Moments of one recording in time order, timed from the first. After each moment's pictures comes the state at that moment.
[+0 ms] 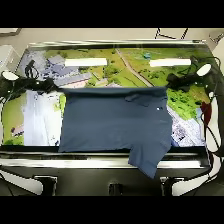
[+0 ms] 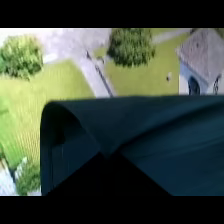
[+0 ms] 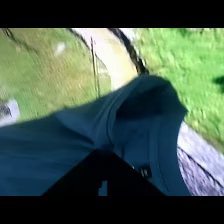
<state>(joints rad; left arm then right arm) 0.22 -1.77 1.62 0.88 -1.27 -1.27 -0.20 -1.74 1.68 -1.19 1.21 1.59</state>
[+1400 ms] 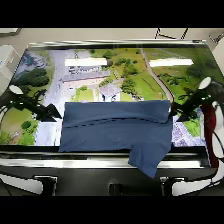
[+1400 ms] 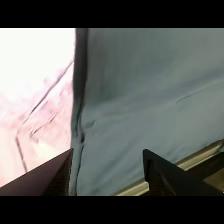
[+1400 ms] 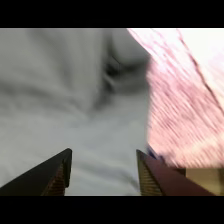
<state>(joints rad) 0.28 -1.71 1.36 1.04 -1.59 -1.32 -0.28 -1.67 1.45 -1.34 1.62 1.60</state>
